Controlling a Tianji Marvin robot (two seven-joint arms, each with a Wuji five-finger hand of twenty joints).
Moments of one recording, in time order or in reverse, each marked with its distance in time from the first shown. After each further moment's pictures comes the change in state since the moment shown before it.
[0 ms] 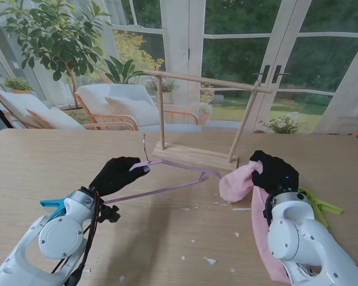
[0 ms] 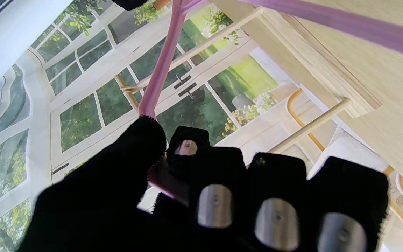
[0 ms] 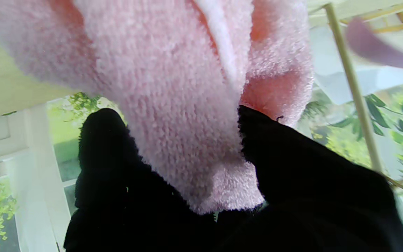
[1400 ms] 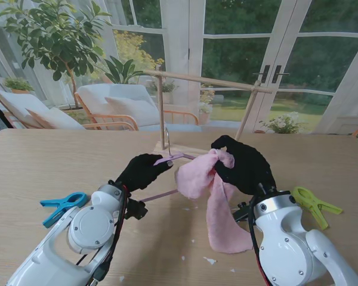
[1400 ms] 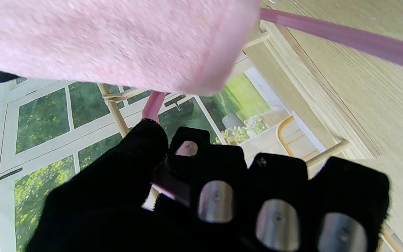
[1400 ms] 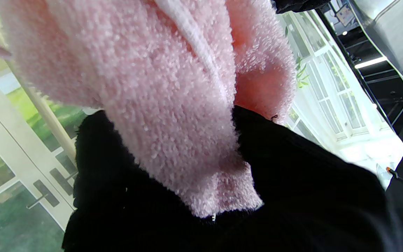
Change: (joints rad) left arm -0.113 -0.042 0.189 -0.033 -0.080 0.302 0.073; right arm -0.080 -0.015 -0.070 -0.295 0.247 -0.171 -0.034; left_hand 0.029 0.038 -0.048 0.000 -0.015 0.010 0.000 0.023 0.000 0.010 -0.027 0.002 0.000 0.010 0.006 0.001 0.000 0.010 0.000 0.000; right_hand 0.024 0.000 -0.010 0.016 0.001 0.048 0.002 0.008 0.009 0.016 0.012 0.062 0.023 0.000 0.033 0.020 0.021 0.003 0.036 0.000
